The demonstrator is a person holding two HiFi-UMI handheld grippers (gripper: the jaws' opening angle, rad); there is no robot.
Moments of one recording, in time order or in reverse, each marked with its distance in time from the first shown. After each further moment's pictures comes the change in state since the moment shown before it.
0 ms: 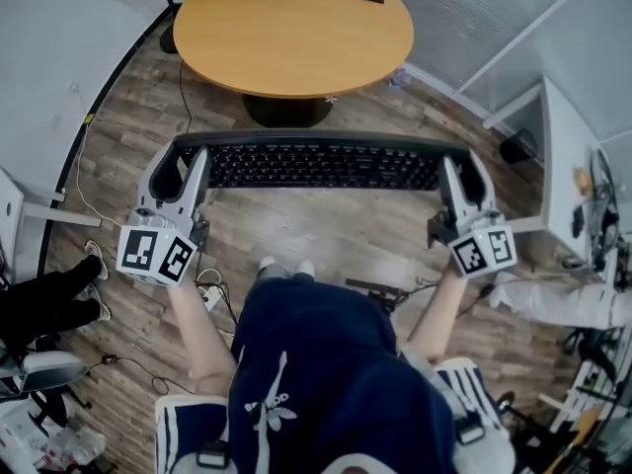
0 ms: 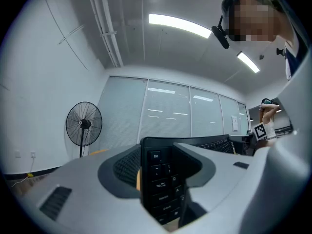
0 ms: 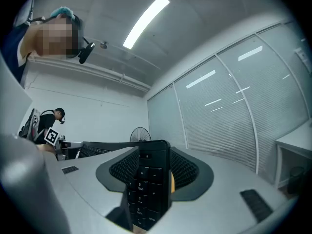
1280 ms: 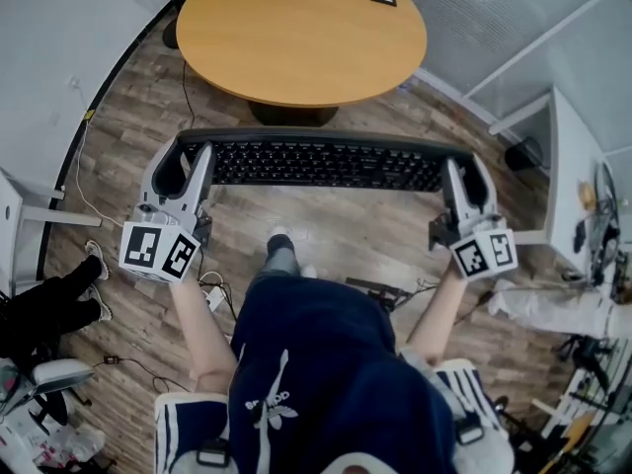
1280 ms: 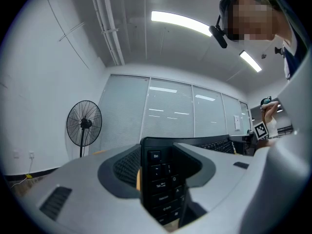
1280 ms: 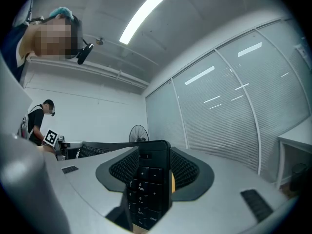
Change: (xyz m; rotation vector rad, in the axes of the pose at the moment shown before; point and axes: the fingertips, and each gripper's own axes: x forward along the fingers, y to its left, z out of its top) left arm 0.015 0.009 0.005 0.009 -0.009 -0.001; right arm 0.013 -0.007 -0.004 0.018 0.010 -0.014
